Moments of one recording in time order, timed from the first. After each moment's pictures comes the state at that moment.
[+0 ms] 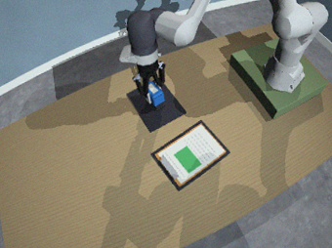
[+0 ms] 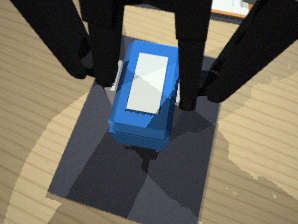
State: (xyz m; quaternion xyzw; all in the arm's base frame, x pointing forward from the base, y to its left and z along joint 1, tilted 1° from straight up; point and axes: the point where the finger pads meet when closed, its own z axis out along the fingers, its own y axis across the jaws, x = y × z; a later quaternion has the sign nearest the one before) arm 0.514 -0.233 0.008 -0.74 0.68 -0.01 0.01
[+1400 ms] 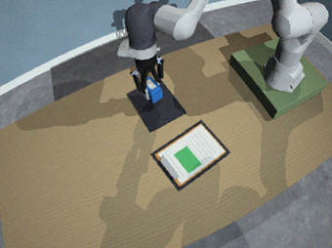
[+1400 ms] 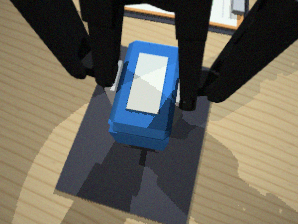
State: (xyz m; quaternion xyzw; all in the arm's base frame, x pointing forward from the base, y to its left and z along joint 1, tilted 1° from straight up) arm 0.517 -0.234 0.036 -0.73 0.68 -0.01 0.01
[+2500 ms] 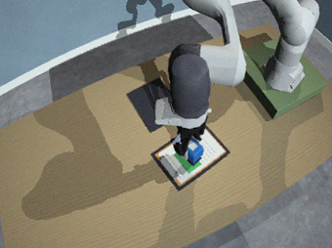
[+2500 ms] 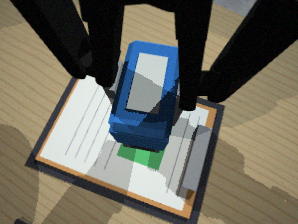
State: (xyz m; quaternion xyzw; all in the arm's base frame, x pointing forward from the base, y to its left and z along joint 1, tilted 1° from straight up) arm 0.537 0.063 0.054 -0.78 0.63 0.00 0.01
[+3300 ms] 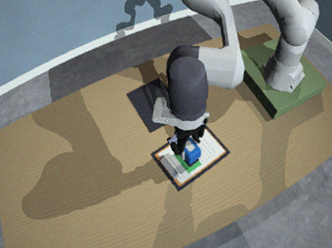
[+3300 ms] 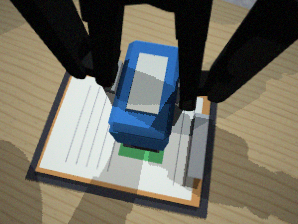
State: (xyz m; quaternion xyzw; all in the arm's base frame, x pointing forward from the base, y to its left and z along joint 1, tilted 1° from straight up) arm 0.542 0.060 0.049 -0.73 0.68 -0.01 0.01
